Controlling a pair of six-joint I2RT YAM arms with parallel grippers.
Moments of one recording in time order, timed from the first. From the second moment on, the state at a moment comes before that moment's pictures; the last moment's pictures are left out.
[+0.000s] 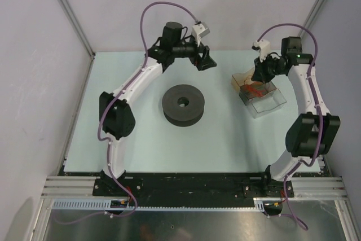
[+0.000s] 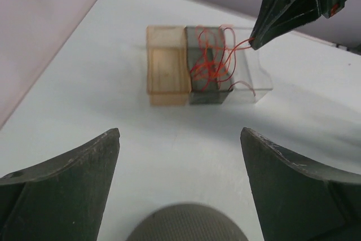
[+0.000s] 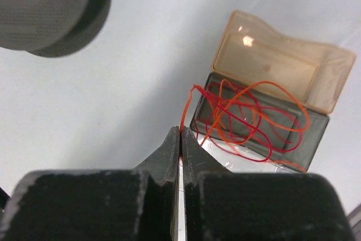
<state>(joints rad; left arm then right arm) -0.51 2.06 2.07 -0.38 0.70 0.14 -0.07 1.71 1.64 -0.93 -0.59 -0.64</state>
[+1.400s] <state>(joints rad) -0.74 2.45 2.21 0.20 0.81 0.15 -0.10 1.61 1.62 -0.86 -0.73 -0.67</state>
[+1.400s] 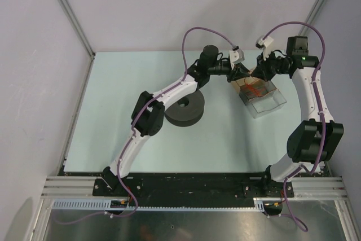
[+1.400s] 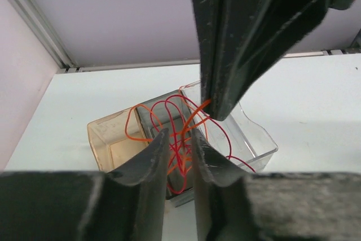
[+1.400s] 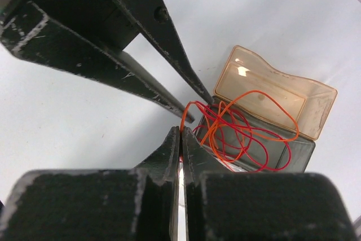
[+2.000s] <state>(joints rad) -0.75 2.49 2.33 0.21 0.71 0.01 -0.14 1.50 1.19 -0.37 -0.66 -0.50</state>
